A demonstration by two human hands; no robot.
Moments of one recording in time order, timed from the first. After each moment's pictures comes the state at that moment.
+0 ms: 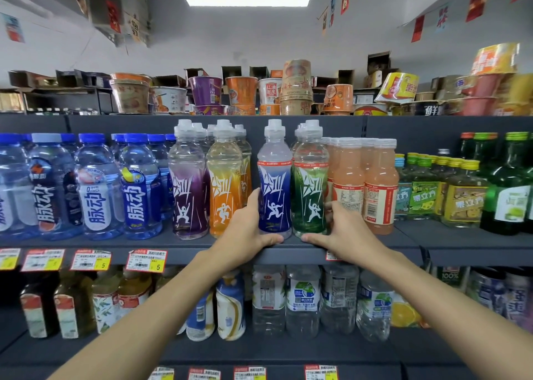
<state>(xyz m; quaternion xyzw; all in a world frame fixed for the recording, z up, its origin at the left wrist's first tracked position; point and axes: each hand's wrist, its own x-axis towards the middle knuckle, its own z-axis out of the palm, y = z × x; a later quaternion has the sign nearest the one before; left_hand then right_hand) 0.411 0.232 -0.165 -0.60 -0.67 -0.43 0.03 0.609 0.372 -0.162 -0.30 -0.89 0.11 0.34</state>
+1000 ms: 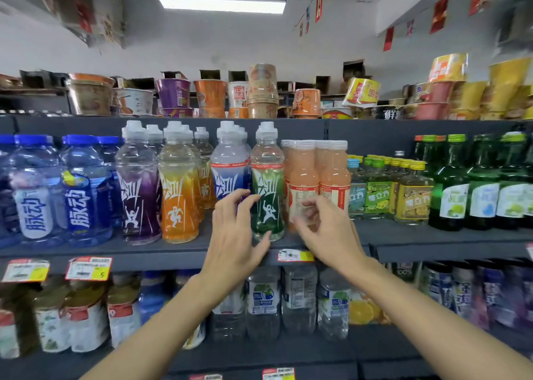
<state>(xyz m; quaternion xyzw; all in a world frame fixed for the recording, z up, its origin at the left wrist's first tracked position) 0.494 0.248 -0.180 -0.58 -0.59 -0.42 0.38 0.658 0.382 -0.169 -0.25 -0.83 0.07 0.50</state>
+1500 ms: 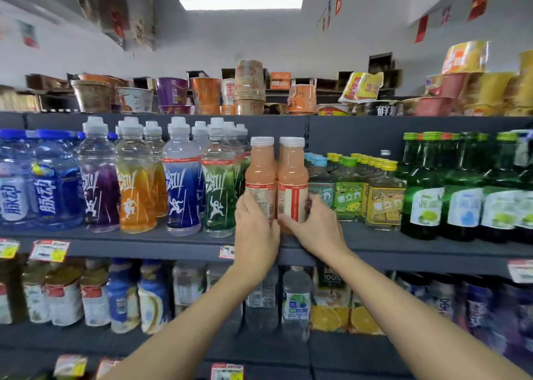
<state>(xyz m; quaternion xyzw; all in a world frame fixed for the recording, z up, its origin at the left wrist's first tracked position) 0.619 0.358 -0.176 -0.43 -0.72 -0.51 0.20 0.703 0.476 -0.172 -0.31 -0.82 0.18 0.45</state>
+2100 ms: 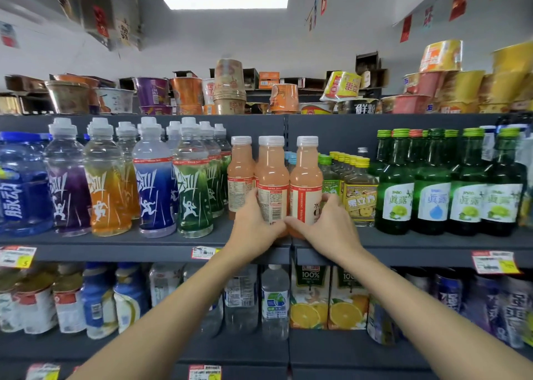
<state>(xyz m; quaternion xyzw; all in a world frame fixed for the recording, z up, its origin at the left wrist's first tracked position) 0.629 0.389 -0.164 -0.51 -0.67 -0.54 0.04 0.772 0.496 -0.165 -0.36 -0.81 0.15 0.44</state>
